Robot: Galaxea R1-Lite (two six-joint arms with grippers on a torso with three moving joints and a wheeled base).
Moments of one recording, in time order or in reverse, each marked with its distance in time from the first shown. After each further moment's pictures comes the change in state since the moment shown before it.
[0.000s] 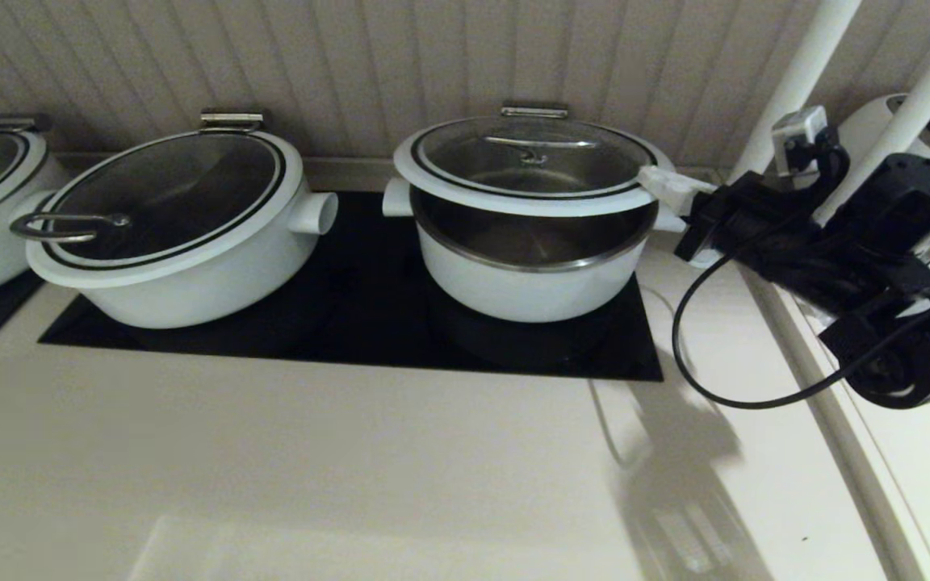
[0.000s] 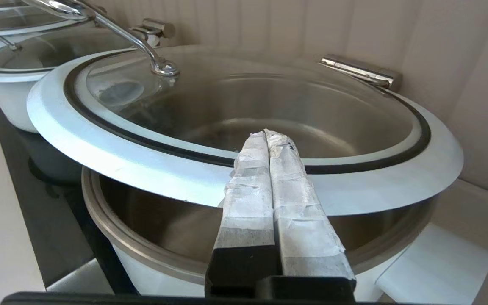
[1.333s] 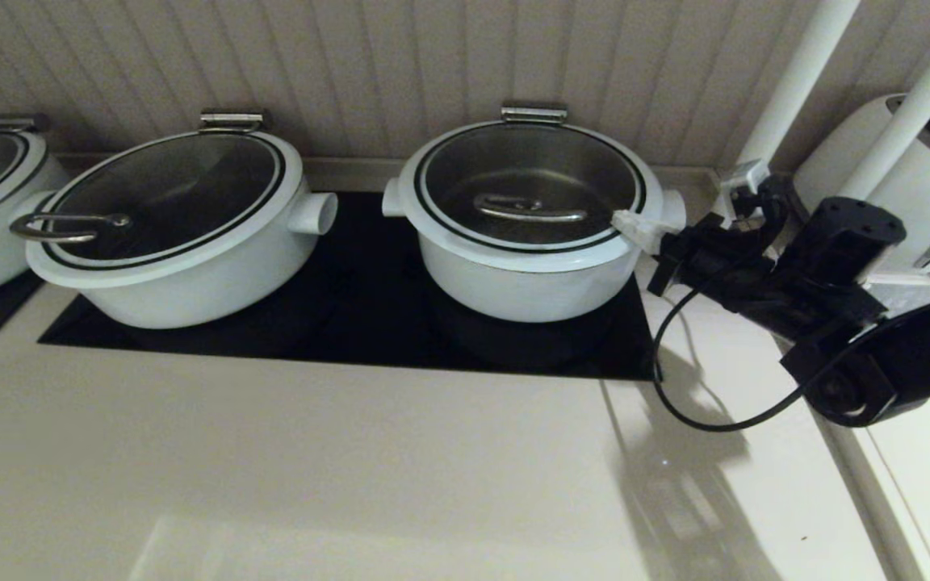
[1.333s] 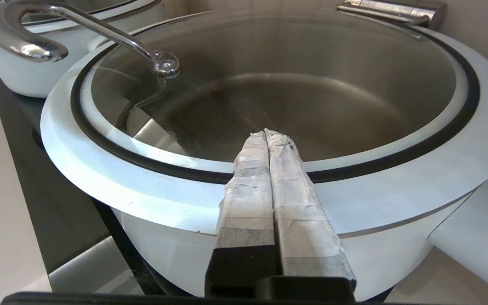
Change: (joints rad) left arm 0.000 0.000 0.000 0.000 0.000 0.000; right arm 0.016 0.106 0.029 -0.038 0.001 -0.015
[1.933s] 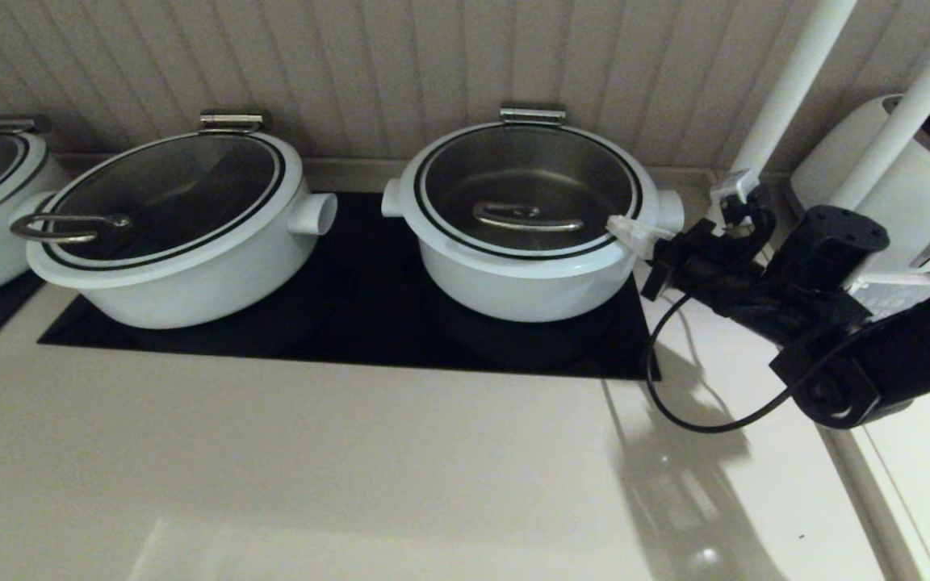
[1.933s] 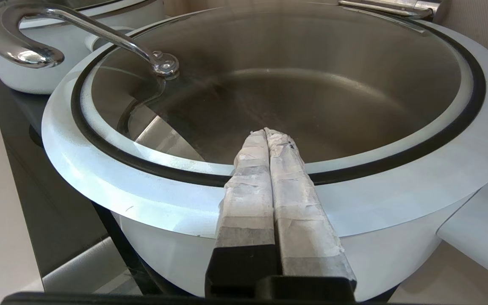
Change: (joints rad) left arm 0.000 0.000 0.000 0.000 0.000 0.000; right arm 0.003 0.048 -0.003 -0.009 0.000 -0.014
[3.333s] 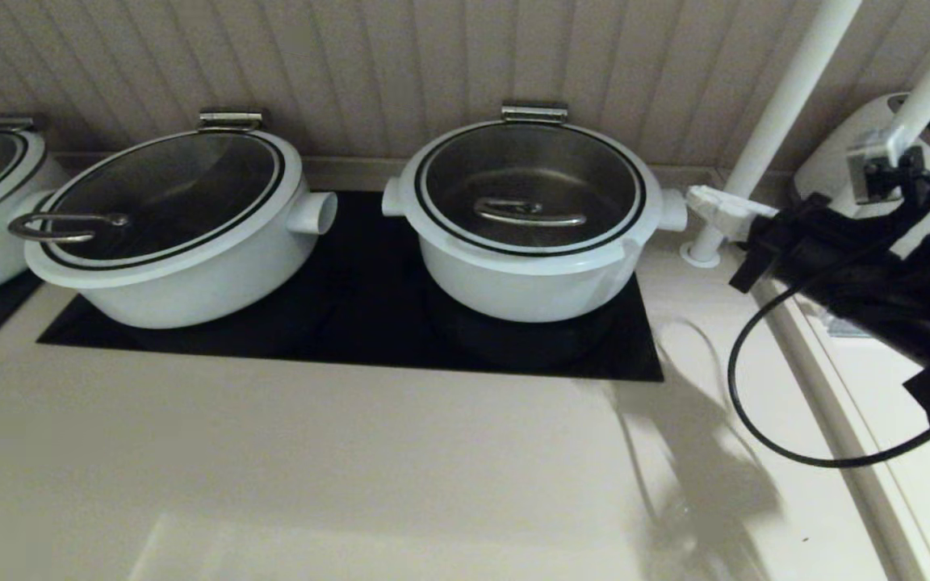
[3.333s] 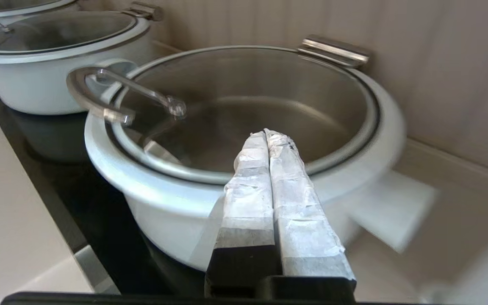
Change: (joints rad) left arm 0.000 0.000 0.000 0.000 0.000 0.000; right arm -0.069 -0.330 0.231 0.009 -0.023 0.006
